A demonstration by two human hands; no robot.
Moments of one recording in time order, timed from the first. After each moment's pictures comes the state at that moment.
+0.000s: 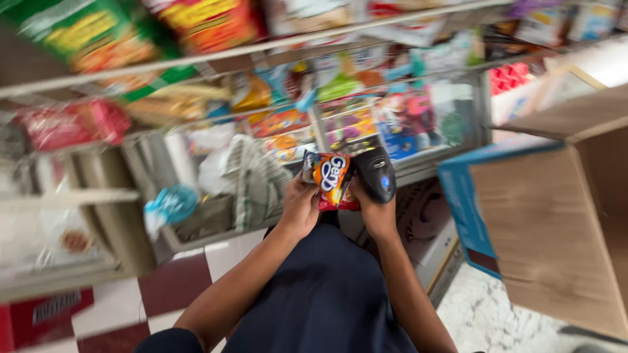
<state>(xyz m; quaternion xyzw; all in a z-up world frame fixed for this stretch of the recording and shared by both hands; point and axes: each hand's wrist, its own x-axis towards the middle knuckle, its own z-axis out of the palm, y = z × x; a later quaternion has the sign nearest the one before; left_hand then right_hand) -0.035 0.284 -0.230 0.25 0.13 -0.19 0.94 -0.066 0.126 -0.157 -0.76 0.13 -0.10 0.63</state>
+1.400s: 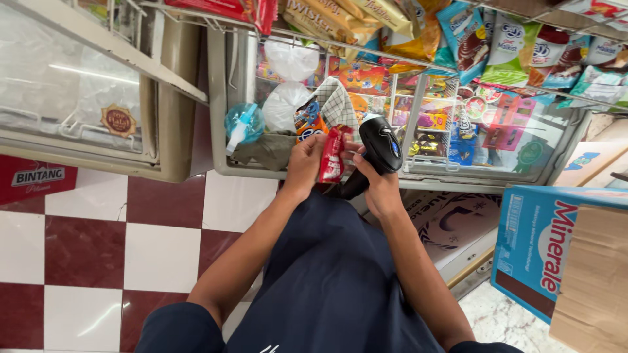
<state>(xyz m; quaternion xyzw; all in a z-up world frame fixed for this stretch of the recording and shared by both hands) -0.064 0.448 -0.274 0.45 0.19 -0.11 0.87 -0.056 0.286 -0.182 -0.52 0.11 0.19 0.82</state>
